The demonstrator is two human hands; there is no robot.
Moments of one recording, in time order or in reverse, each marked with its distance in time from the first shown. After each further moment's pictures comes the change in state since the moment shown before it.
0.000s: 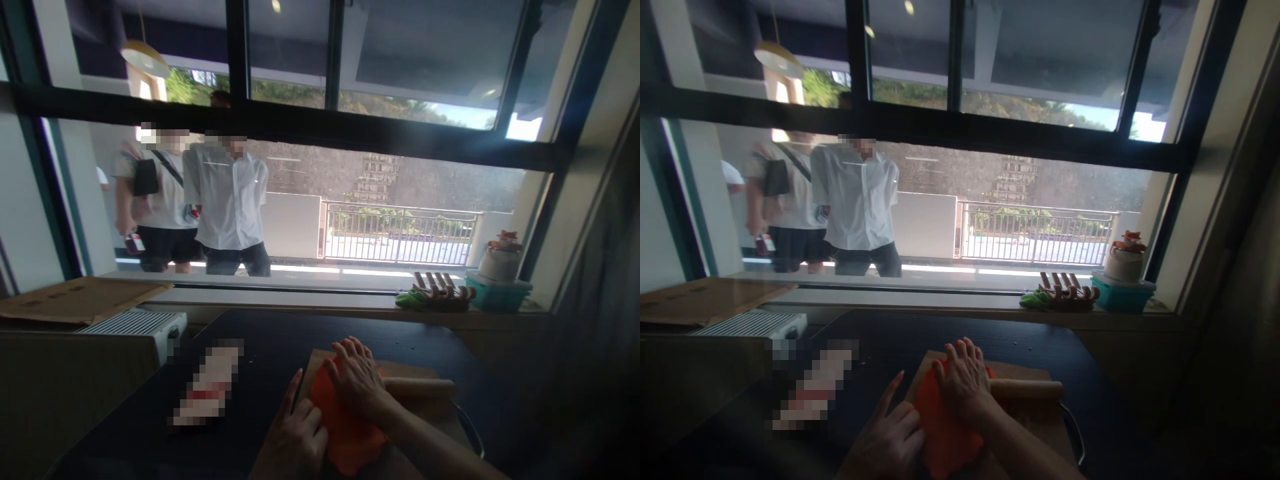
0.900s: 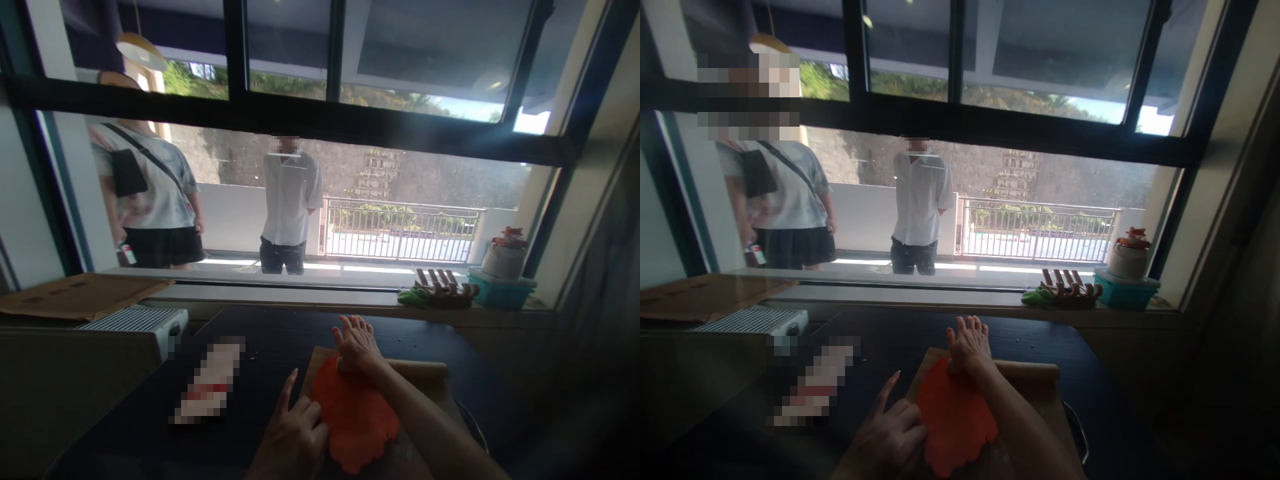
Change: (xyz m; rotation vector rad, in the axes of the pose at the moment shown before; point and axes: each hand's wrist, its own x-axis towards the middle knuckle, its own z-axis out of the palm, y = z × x) left_hand -0.003 -0.005 -0.003 -0.086 -0.067 -0.065; right_hand 0.055 0.016 0.003 -0.065 -0.048 0.109
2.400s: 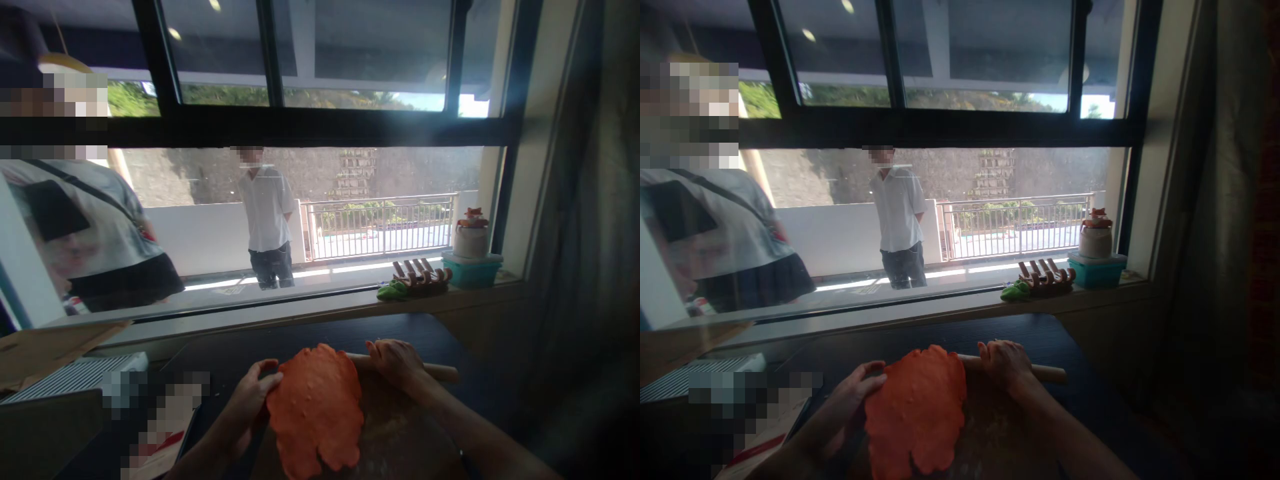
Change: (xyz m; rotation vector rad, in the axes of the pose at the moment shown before) left_hand 0.070 -0.051 -0.006 -1.074 -0.275 -1.396; right_hand -0.051 0.110 -0.032 -0.084 0.053 0.093
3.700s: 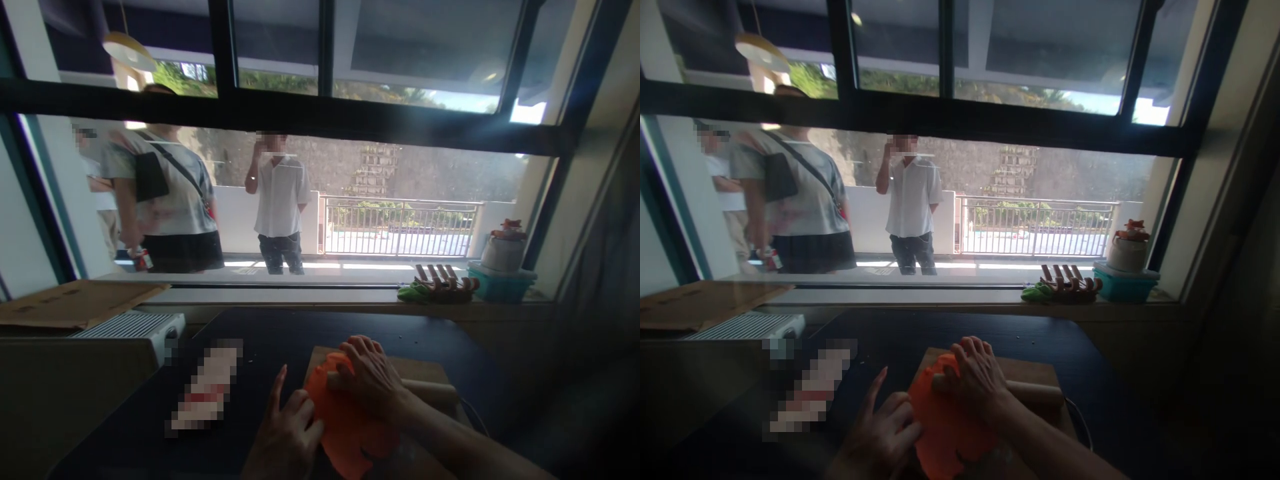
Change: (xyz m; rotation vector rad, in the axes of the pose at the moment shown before) left_hand -0.042 -0.073 0.003 1.081 0.333 1.407; right_hand -0.018 -0.093 0.018 0.117 0.106 -0.408
